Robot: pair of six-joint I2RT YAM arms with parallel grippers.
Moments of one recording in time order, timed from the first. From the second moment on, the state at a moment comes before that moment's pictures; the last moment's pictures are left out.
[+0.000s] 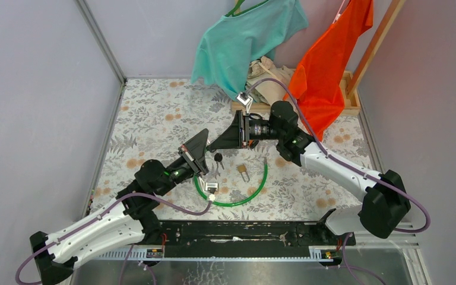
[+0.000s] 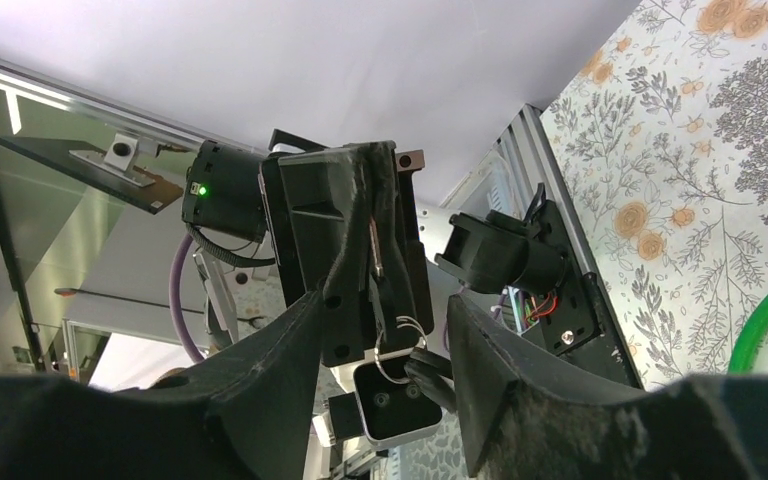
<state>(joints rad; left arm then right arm) -0.94 0.62 0.55 0.15 -0.05 2.07 0.72 1.38 1.04 0.34 -0.86 1.09</state>
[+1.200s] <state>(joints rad) -0.94 0.64 0.53 0.26 -0.10 2.08 0.74 1.41 0.96 0.61 -0.83 1.25</state>
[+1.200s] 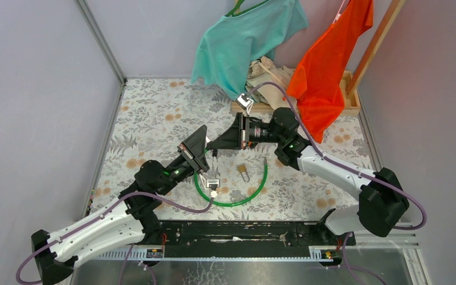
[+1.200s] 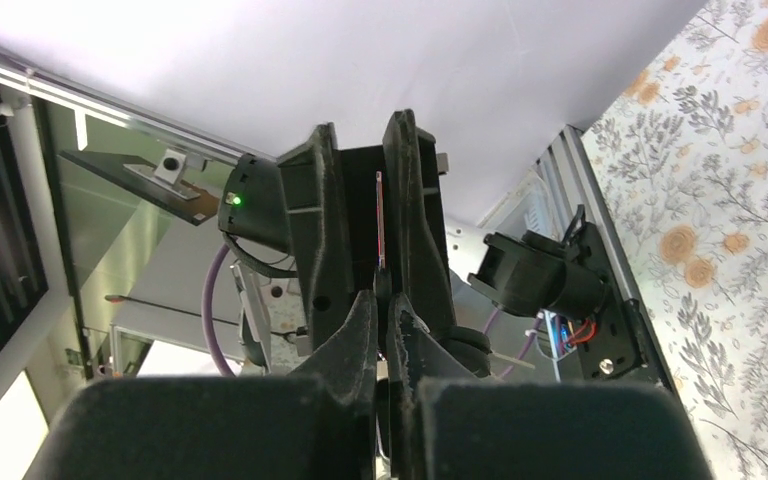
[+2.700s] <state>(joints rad) -0.28 1.70 1.92 -1.26 0.64 0.73 0.74 1.23 1.32 -0.91 -0.28 0.36</state>
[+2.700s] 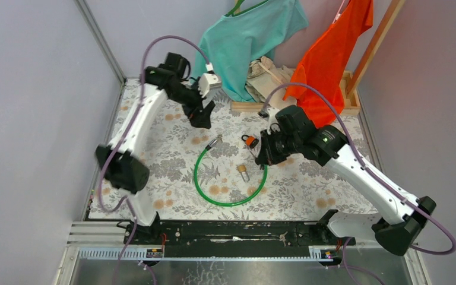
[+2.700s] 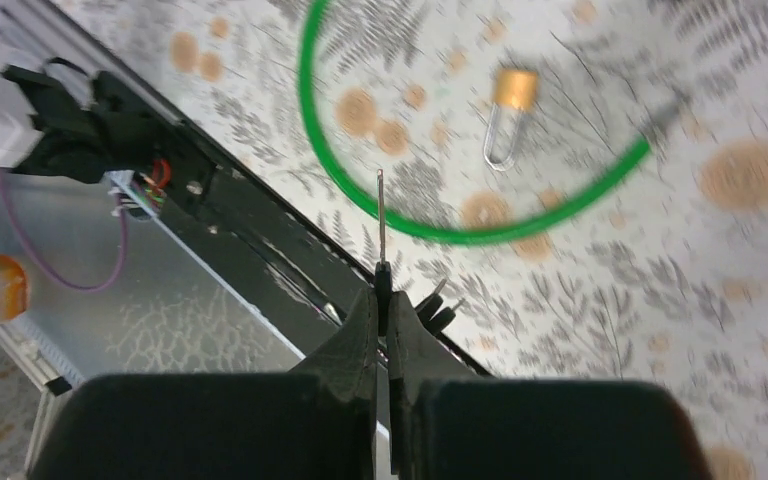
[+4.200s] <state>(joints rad) -0.53 2.25 1.71 -0.41 0.40 0.05 0.74 0.98 1.08 -0.94 0.08 0.54</state>
